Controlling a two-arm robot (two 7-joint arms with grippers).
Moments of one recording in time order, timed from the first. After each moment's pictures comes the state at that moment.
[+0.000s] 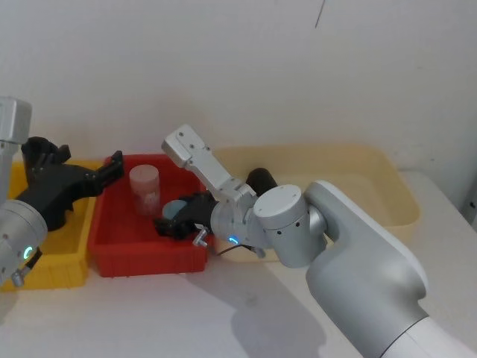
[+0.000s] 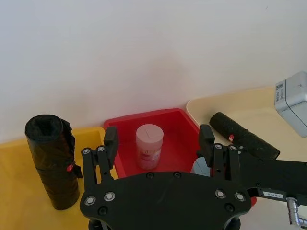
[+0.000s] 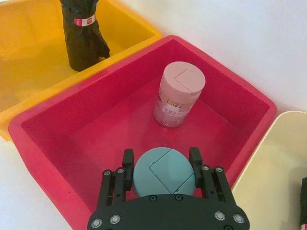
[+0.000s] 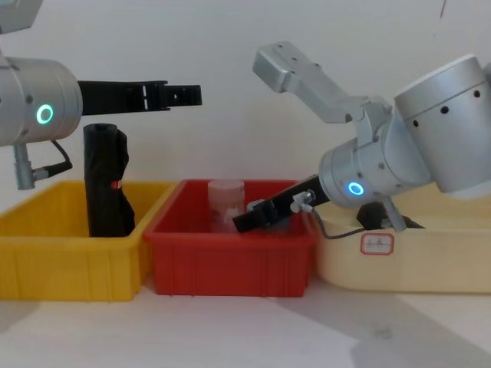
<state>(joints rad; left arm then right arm) -0.37 0.27 0.30 -1.67 -0.44 0.38 -0.08 0.73 0.09 -0.59 -1.09 0.07 0.50 0.34</state>
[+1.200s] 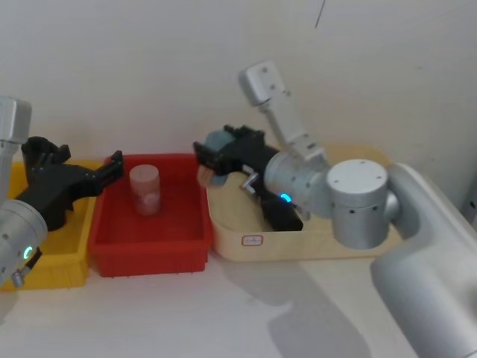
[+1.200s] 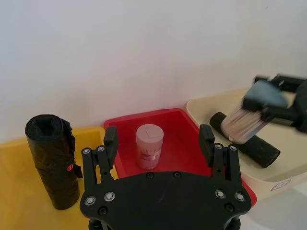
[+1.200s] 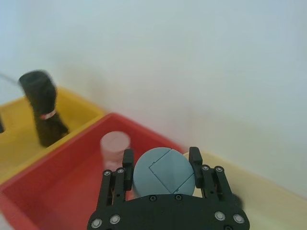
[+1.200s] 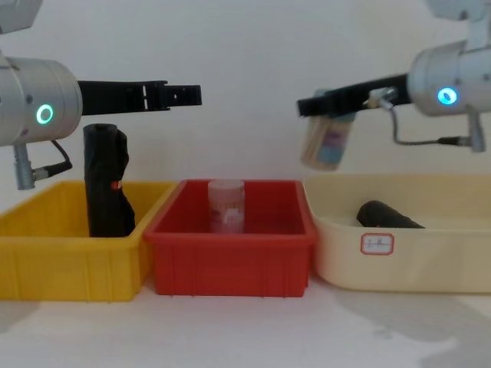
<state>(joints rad) -0.37 0.27 0.30 -1.67 -0.44 0.38 -0.08 0.61 0.17 -0.39 -1.39 0.13 0.44 0.28</state>
